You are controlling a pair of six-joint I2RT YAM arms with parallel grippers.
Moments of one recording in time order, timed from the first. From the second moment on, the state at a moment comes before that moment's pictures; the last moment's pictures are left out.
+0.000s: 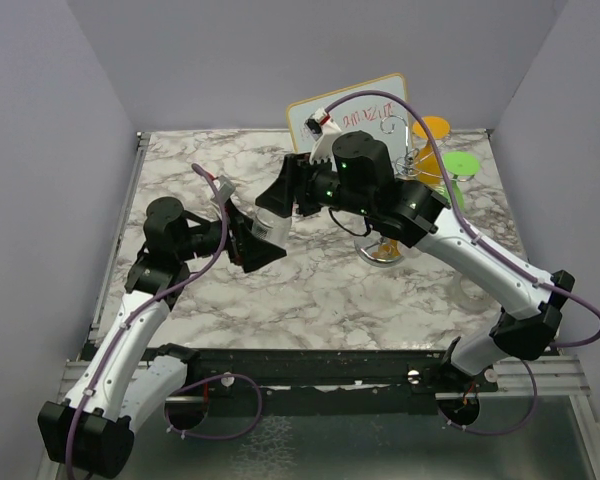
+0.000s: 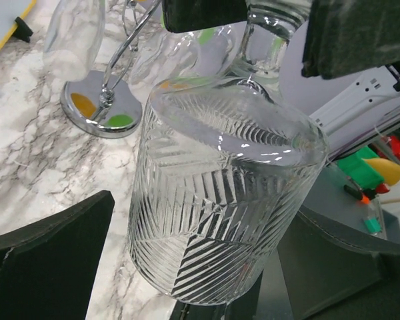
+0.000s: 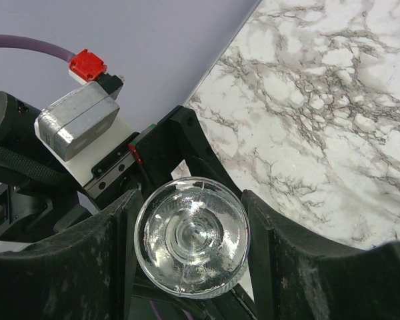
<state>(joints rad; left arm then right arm) -0.26 0.86 0.77 -0.02 0.96 -0.46 0.97 1.53 1.77 -0.51 -0.05 0.58</state>
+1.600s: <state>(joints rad) -0.26 0.84 0.74 0.15 0.92 -0.37 0.93 1.43 1.69 -0.32 0.09 0.50</state>
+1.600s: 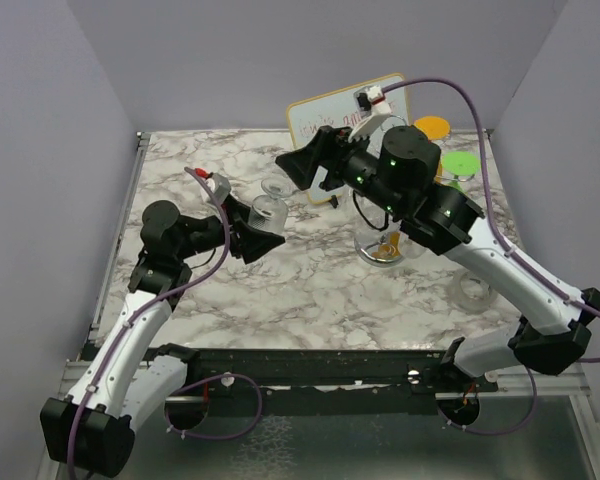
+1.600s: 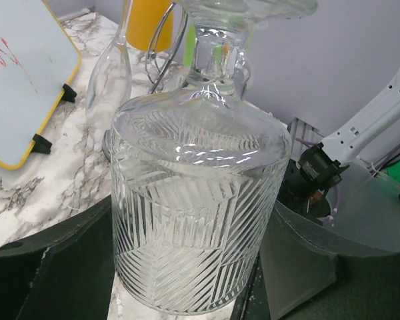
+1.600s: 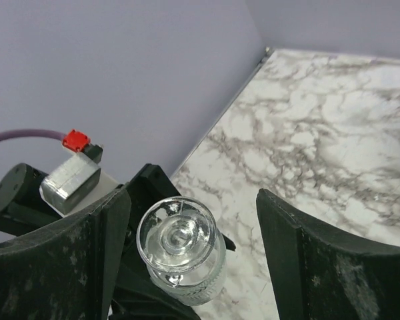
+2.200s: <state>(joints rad) -0.34 1.39 1.09 0.37 0.77 -0.23 0.93 1.18 1.55 -0.23 0.37 0.38</state>
